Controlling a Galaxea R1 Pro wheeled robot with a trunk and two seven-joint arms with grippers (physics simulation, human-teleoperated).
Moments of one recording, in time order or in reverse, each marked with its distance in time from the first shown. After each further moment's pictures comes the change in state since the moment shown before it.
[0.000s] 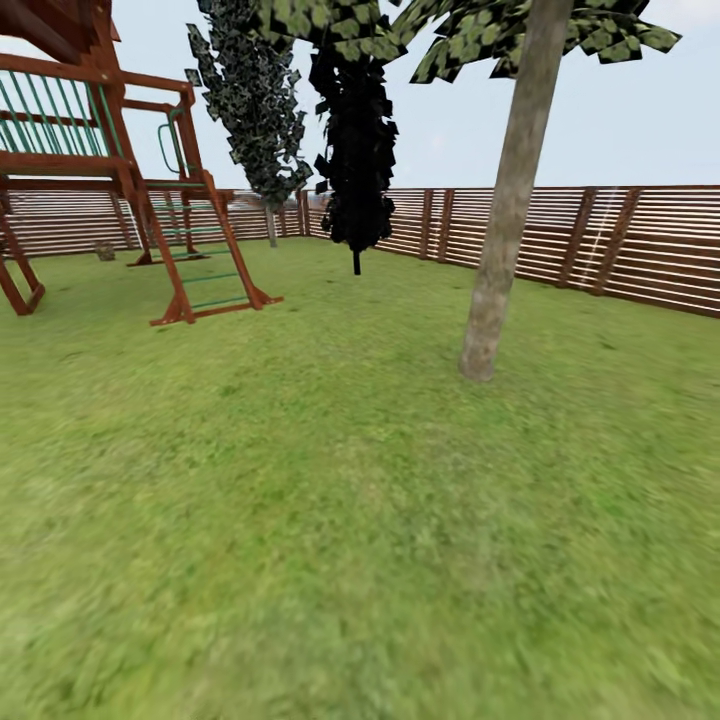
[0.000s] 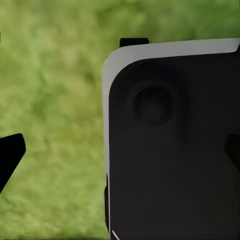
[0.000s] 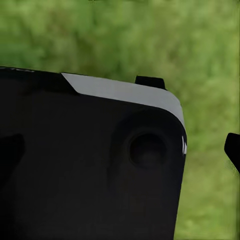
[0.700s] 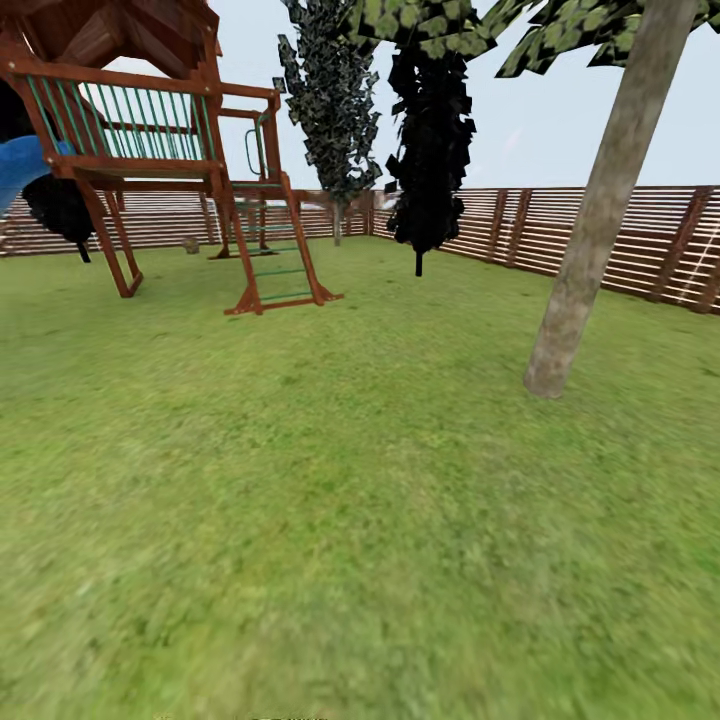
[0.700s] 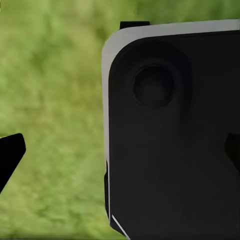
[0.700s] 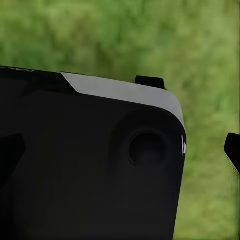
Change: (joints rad) left arm 0.000 0.000 0.000 0.037 0.000 -0.001 0.000; right arm 0.000 -0.001 0.001 0.002 -0.001 -0.002 0.000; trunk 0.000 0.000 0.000
